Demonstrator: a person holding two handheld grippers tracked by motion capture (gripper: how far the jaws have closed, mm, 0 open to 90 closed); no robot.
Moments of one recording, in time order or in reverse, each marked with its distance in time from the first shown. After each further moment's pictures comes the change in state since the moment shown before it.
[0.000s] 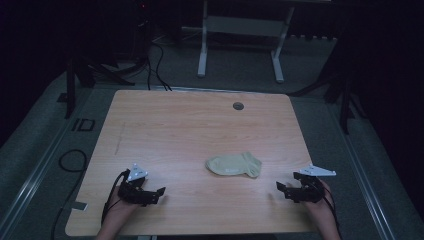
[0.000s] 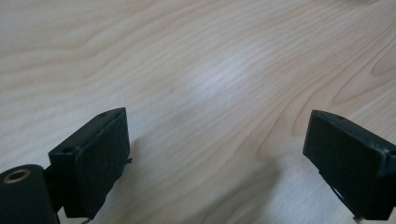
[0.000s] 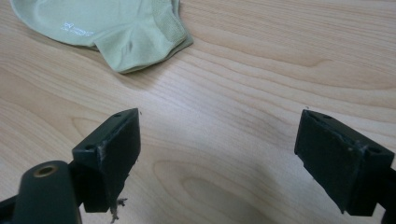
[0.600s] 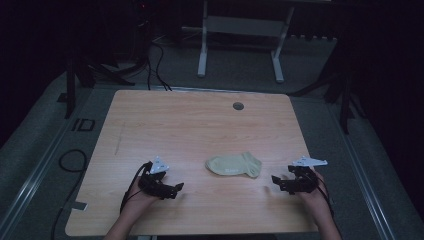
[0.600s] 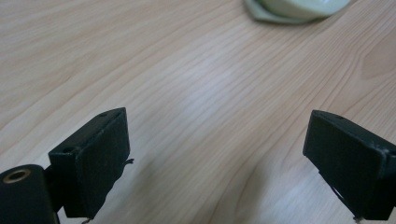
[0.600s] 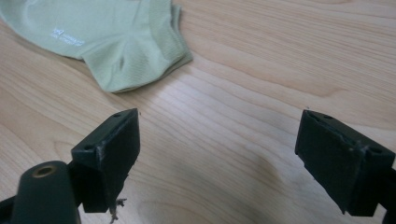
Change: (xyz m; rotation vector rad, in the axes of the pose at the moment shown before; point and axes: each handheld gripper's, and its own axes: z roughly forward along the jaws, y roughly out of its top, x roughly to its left) left arm -0.033 0.039 0.027 -0.007 -0.060 0.112; right arm -0.007 0.021 0.022 0.034 0.028 -0.037
